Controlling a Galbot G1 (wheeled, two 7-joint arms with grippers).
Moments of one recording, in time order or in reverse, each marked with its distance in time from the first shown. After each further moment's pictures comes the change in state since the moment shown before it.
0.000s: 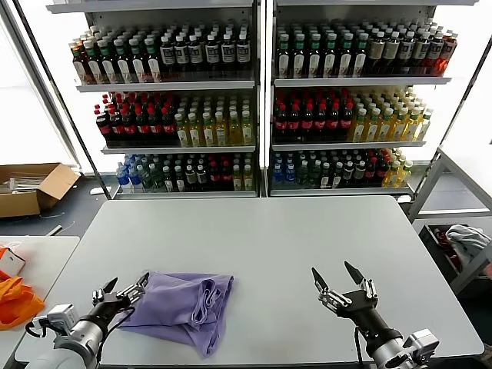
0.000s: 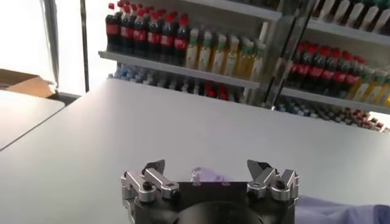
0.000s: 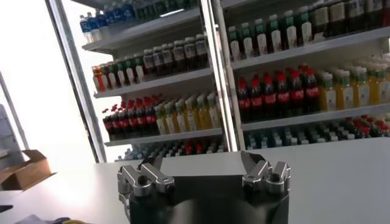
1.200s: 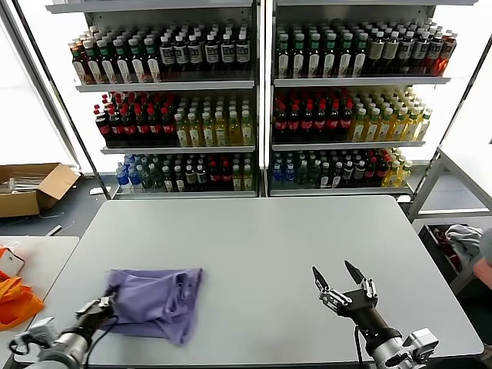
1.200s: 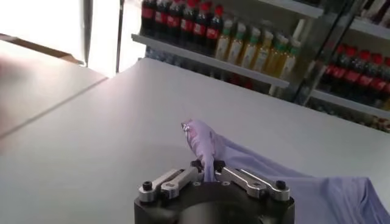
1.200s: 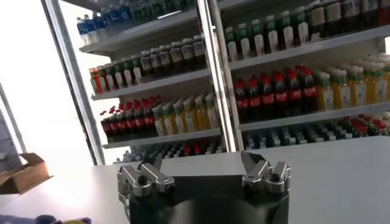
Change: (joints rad) left arm 0.044 -0.044 -0.183 0.037 -0.042 -0.019 0.030; right arm 0.015 -0.002 -0.014 -0.019 0.011 0.010 0.002
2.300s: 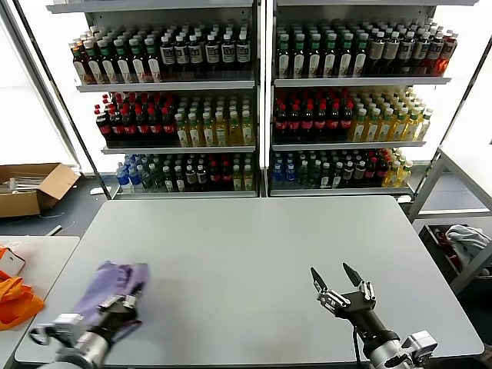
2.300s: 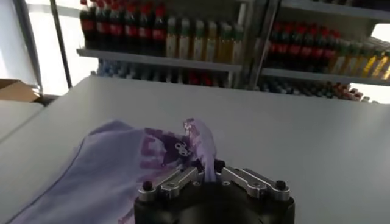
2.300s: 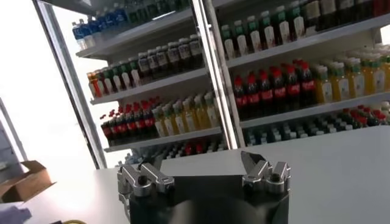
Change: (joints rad) left arm 0.053 0.044 0.263 -0.196 0.134 0.070 -0.041; right arm -0.024 0.038 -0.001 0.028 0.006 -0.019 0.011
